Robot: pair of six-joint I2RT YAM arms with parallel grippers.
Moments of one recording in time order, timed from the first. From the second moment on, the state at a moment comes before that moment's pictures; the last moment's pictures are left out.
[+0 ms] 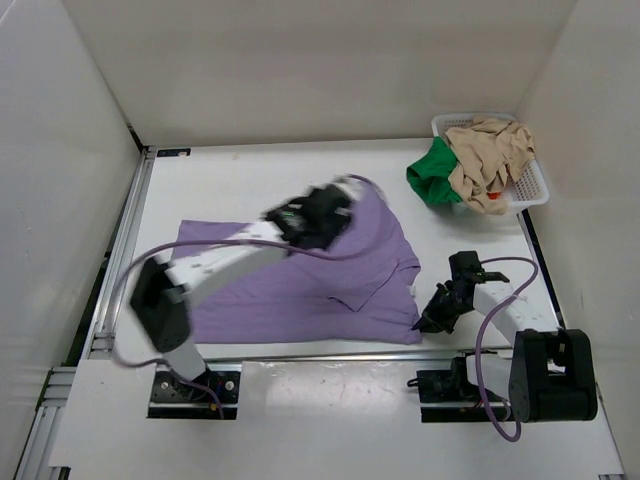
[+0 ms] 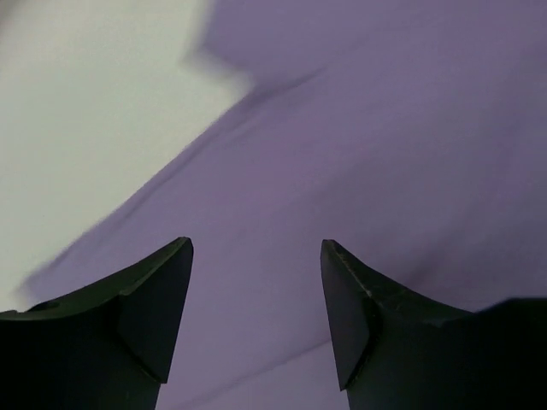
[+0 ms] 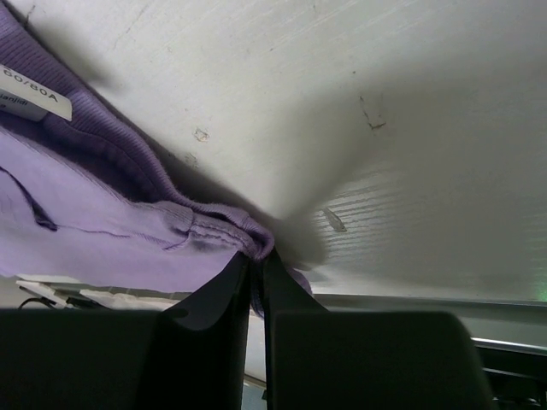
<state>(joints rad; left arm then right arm) -0.85 1.58 1.38 -0.68 -0.54 0.00 0.09 1.16 0.45 -0.73 -0.33 0.70</state>
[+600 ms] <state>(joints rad) -1.17 2.02 1.62 -0.68 -0.15 0.00 0.09 1.15 0.45 -0.72 -0.33 0.70</state>
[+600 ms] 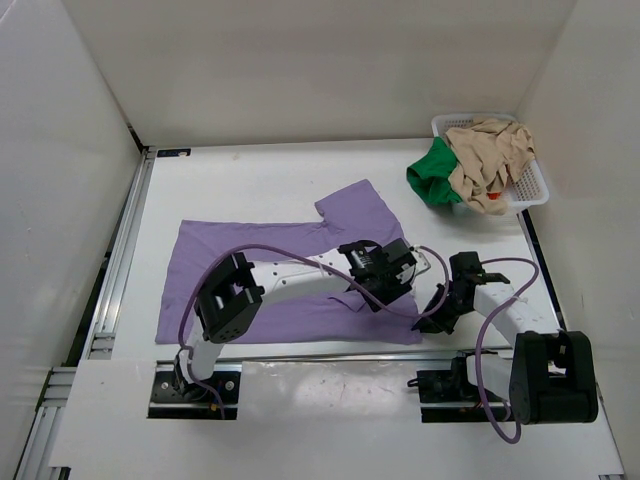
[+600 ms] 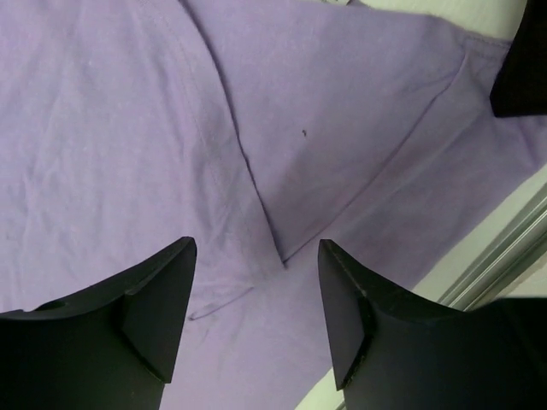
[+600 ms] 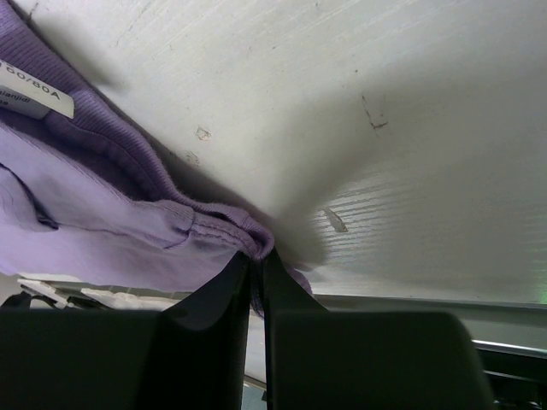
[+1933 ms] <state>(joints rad) -1.09 2.11 1.61 -0.75 -0.02 0.00 0.09 1.15 0.45 -0.72 -0.33 0.70</state>
